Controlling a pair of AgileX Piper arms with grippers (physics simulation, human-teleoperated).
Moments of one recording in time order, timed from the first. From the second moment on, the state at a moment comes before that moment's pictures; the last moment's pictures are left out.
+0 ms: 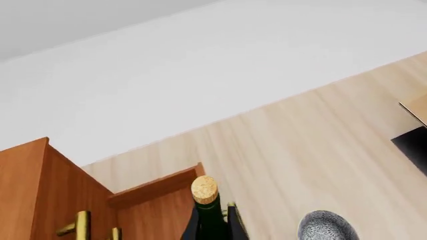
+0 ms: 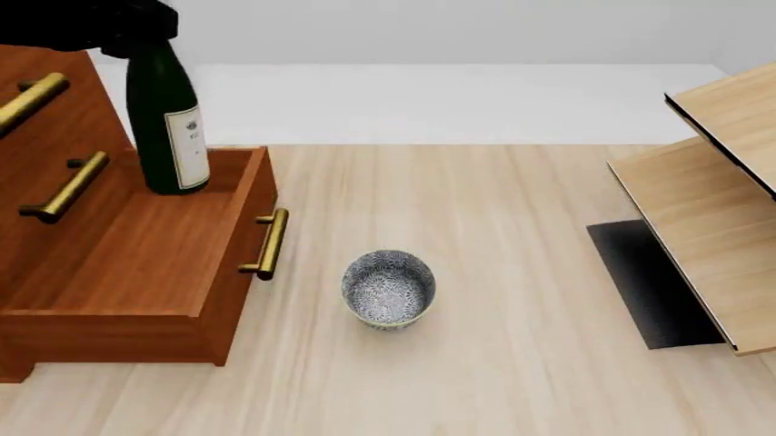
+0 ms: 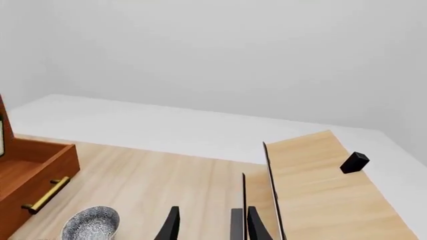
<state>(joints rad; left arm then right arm) -0.27 1.15 -1.20 0.52 0.13 0.11 0.00 -0.52 0.51 -0.08</state>
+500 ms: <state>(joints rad) -0.22 1.13 -1.10 0.52 0.13 0.12 0.00 -0.51 0.51 -0.08</state>
